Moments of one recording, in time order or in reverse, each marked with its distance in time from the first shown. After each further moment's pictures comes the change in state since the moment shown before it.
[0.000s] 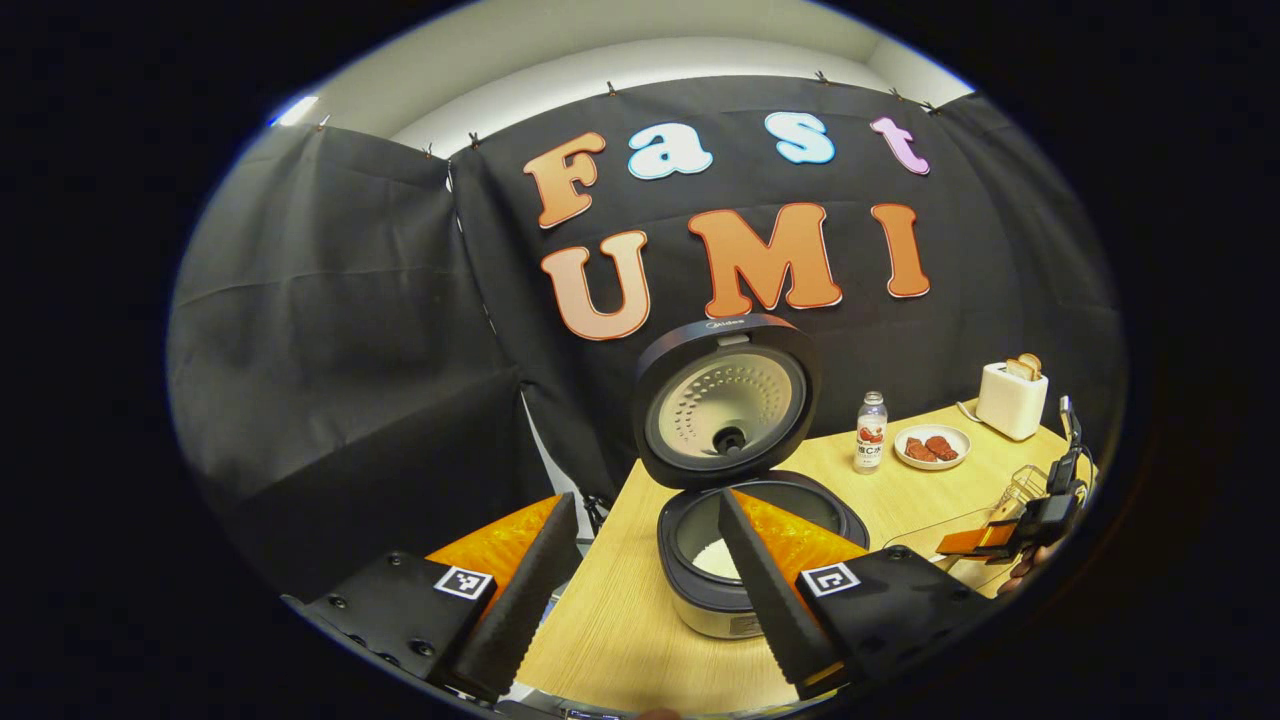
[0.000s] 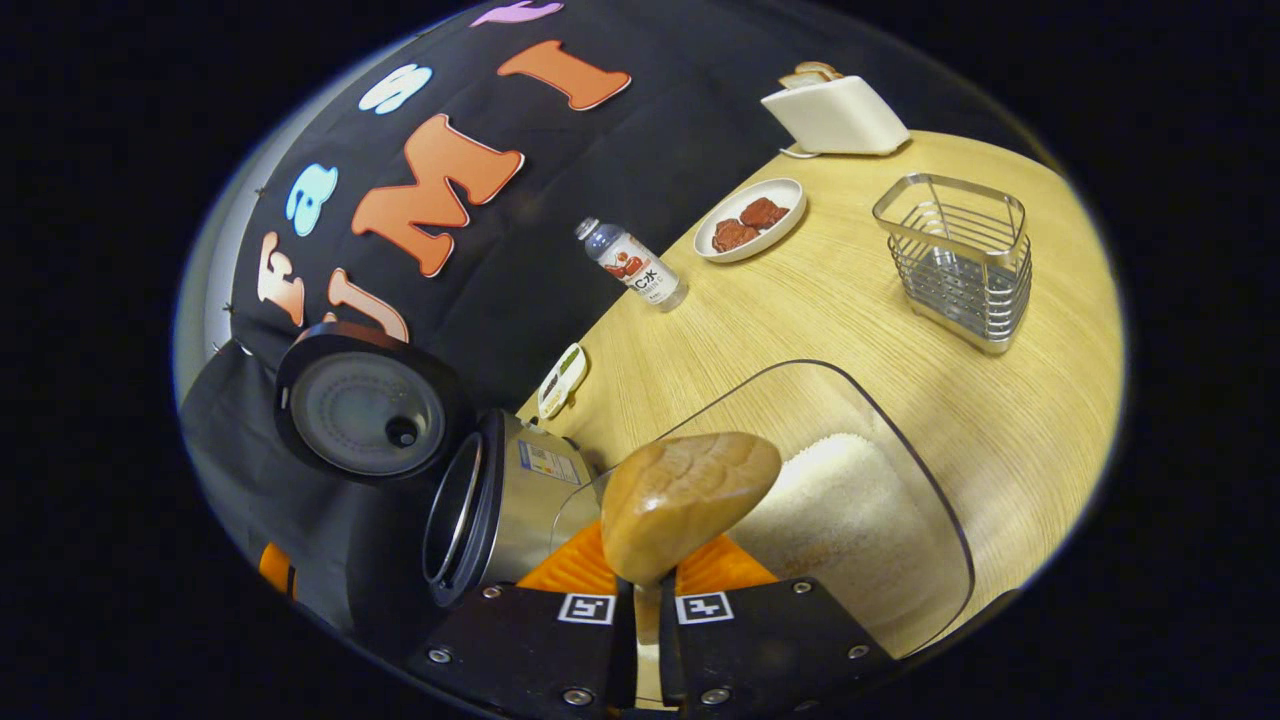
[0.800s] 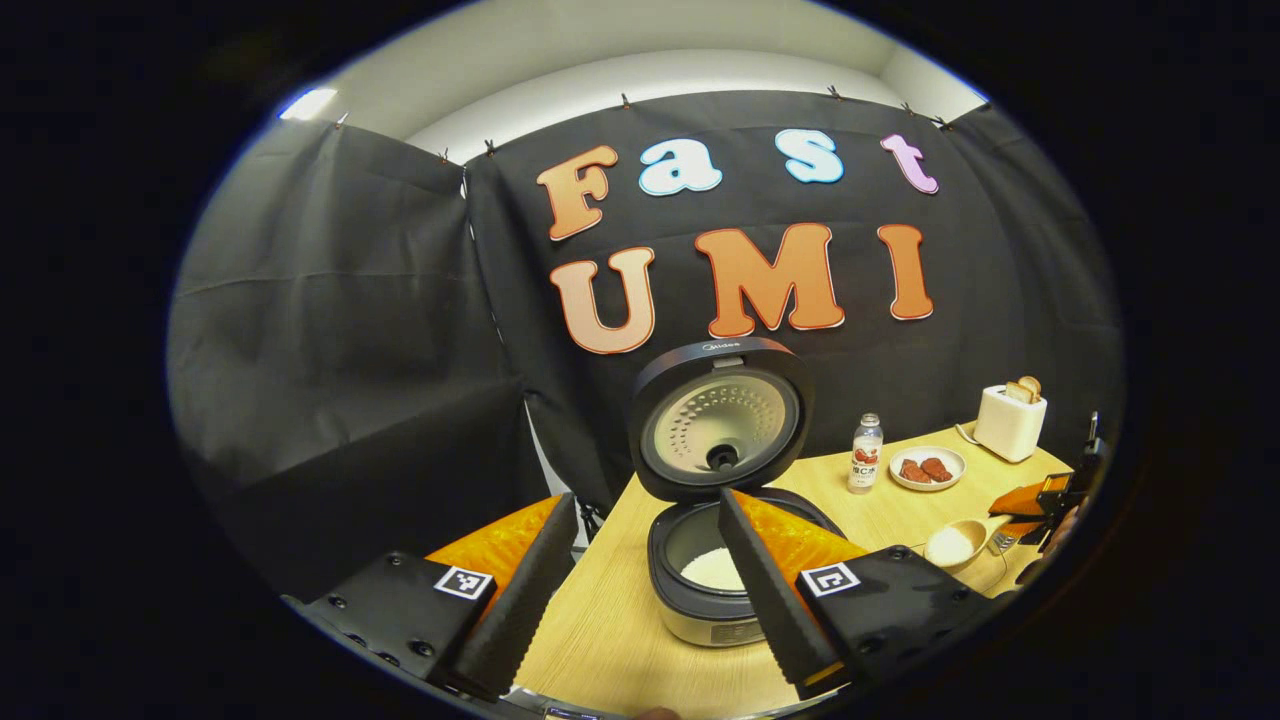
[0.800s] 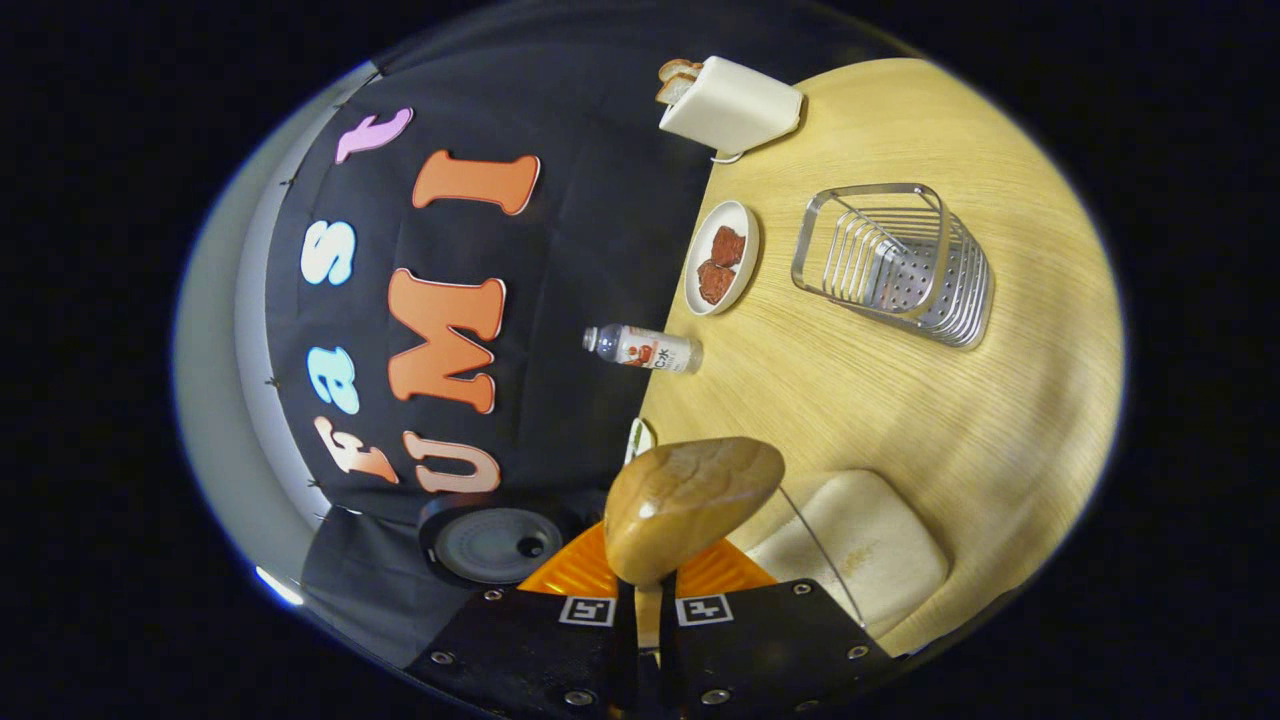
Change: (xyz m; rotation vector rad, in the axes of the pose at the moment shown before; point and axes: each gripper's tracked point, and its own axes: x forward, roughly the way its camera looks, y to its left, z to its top) left arm -0.012 -0.005 0.012 -0.049 -0.049 0.028; right arm -0.048 0.015 0.085 0.430 -0.069 0.238
